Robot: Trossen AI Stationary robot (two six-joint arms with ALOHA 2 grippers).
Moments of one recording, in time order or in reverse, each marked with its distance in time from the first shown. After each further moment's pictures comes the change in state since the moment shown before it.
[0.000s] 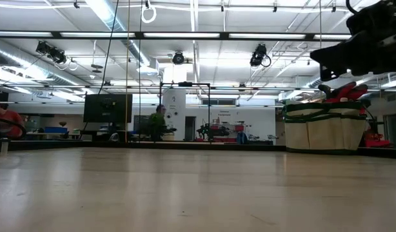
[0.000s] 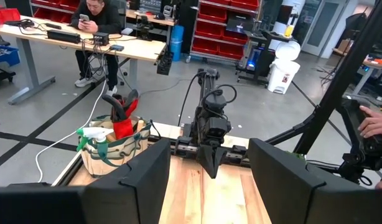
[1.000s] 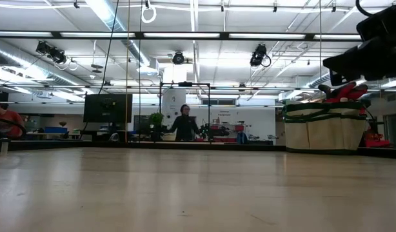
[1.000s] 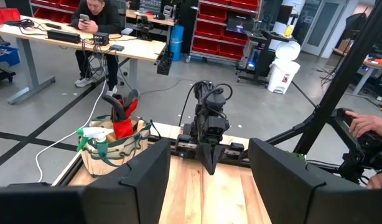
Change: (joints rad) left arm 0.000 0.000 0.000 0.000 0.000 0.000; right arm 0.000 -0.337 0.000 -0.395 0.002 0.006
